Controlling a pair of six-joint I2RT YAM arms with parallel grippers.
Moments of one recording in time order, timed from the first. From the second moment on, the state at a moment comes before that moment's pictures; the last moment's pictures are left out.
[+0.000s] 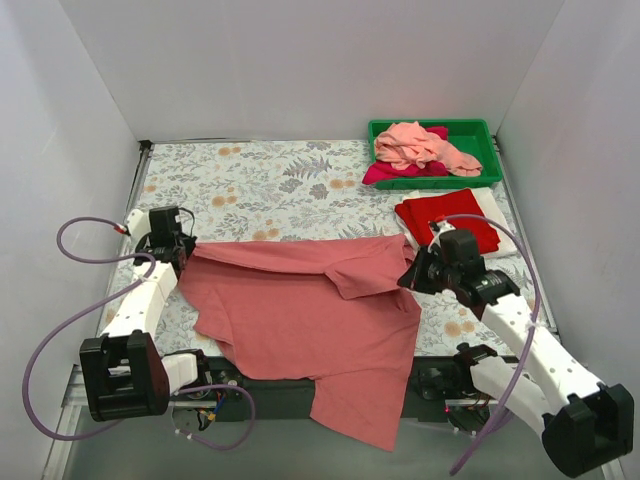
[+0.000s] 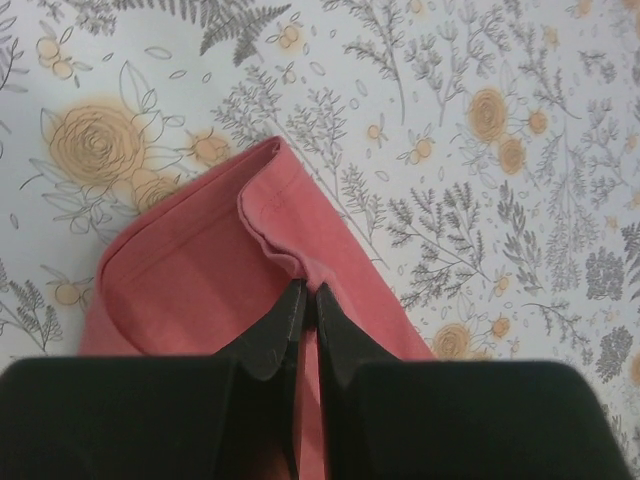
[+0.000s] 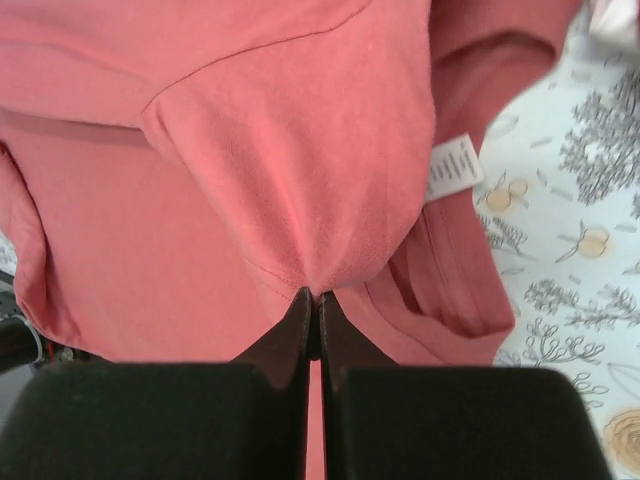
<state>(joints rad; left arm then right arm) 0.10 1.18 0.74 -0.32 -0.32 -0.88 0.39 0.91 0.66 -0.53 -0.22 0.54</state>
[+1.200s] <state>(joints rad) 0.11 1.63 0.91 -0.30 -0.02 -0.85 0.40 1.65 0.99 -0.34 -0.17 0.39</state>
